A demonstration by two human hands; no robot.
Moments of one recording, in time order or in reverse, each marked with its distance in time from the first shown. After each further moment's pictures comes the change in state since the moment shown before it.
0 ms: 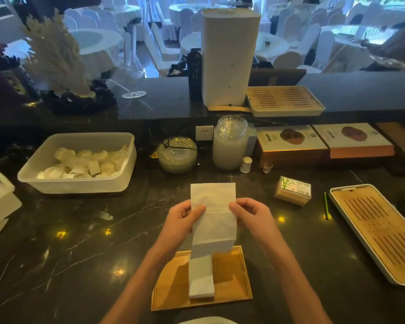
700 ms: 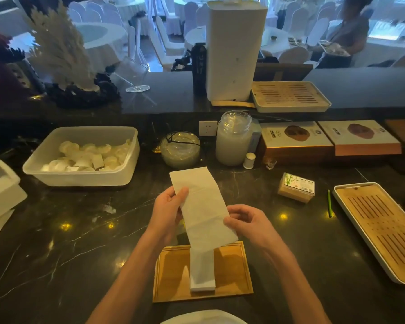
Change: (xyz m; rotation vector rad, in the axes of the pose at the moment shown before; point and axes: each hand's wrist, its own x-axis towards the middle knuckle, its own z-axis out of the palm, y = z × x) left_hand 0.011 0.003 -0.017 -0.251 0.201 -0.122; right_hand -0.005 0.020 -0.003 -0.038 -0.212 0.077
